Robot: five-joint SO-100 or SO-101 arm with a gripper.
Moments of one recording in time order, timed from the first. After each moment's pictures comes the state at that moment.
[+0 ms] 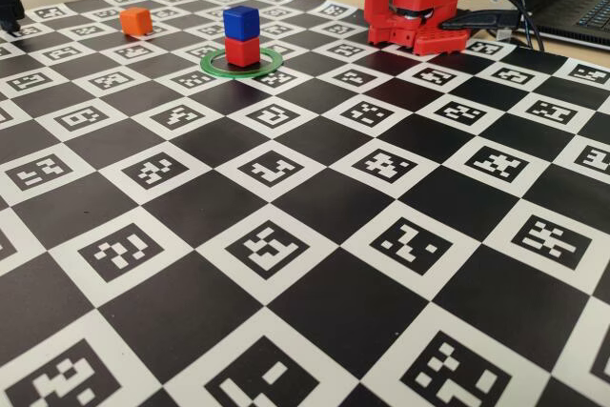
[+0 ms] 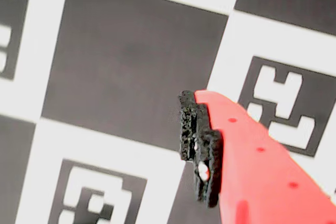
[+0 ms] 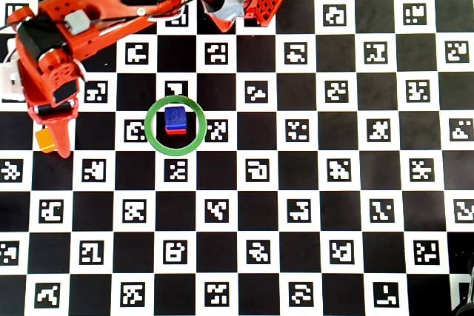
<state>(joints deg) 55.8 52.5 30.4 99.8 -69.7</state>
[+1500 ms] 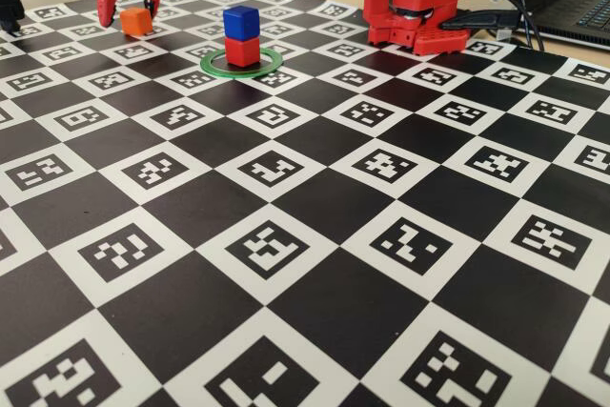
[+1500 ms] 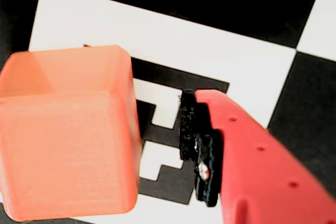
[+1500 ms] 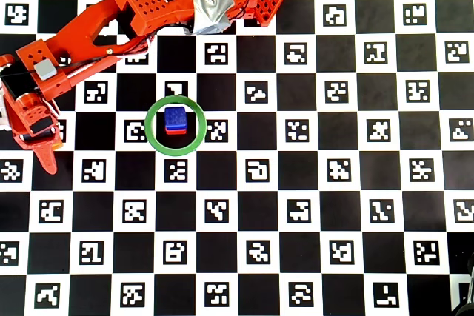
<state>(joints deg) 58.5 27.6 19.3 87.2 -73.1</state>
